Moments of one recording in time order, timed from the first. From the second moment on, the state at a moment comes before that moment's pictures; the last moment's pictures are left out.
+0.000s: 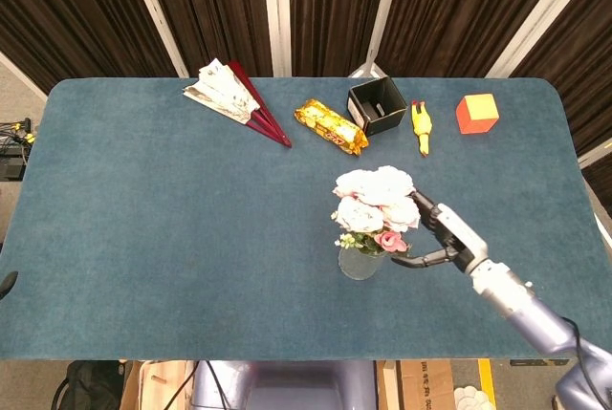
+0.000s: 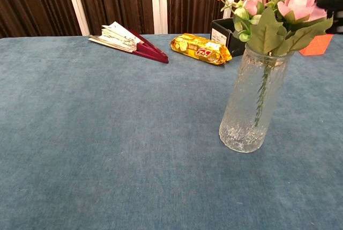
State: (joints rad) left arm 0.02 -1.13 -0.13 -1.56 1.50 1.71 -0.07; right arm 0.46 -0.92 0.28 -1.84 -1.68 0.86 1.43
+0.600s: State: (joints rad) left arm 0.03 -1.10 -0.11 -1.60 1.47 1.67 -0.04; right arm 0.24 -0.80 0.16 -1.77 -1.62 1.20 0.86
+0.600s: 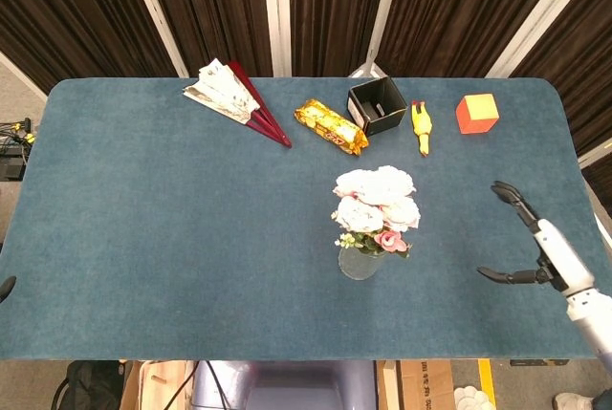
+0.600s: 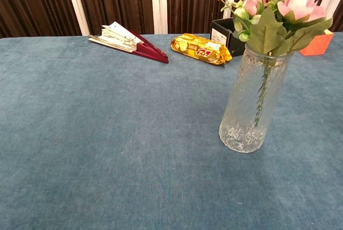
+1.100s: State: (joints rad) left arm 0.03 -1.07 -0.13 -1.62 1.41 1.63 -0.10; right arm 0.03 -1.04 0.06 -1.71 -1.56 1.54 -0.11
